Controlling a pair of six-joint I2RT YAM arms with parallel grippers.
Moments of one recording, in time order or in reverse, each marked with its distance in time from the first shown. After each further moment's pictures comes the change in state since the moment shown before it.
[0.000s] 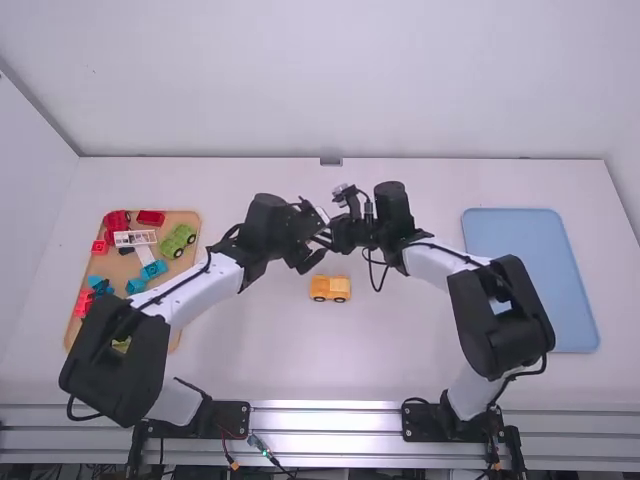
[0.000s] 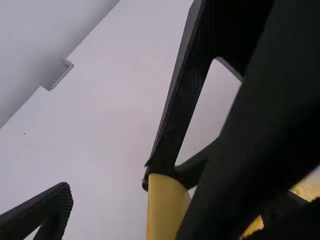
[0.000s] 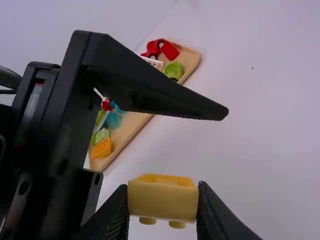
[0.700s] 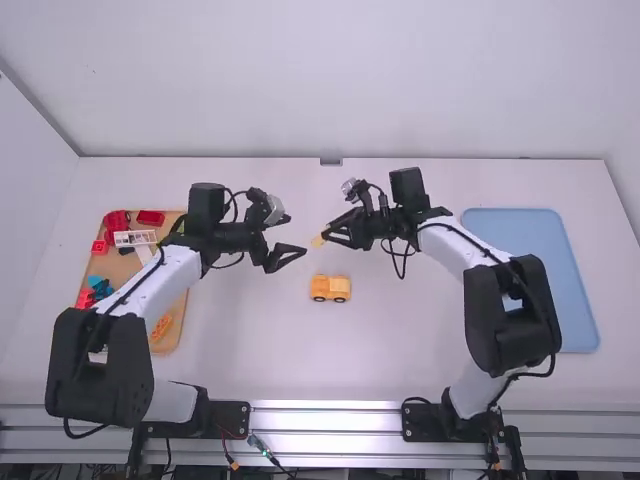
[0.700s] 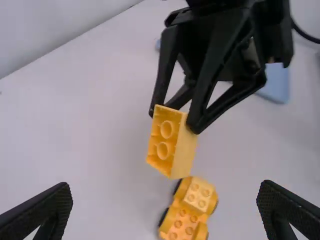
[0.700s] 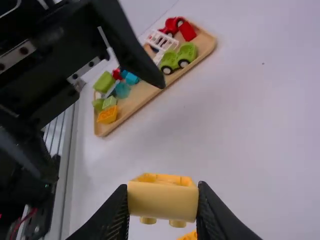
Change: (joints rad) left arm 0.320 -0.043 0.005 -0.126 0.759 0.002; right arm -0.093 0.000 0.196 -0.550 -0.163 -0.494
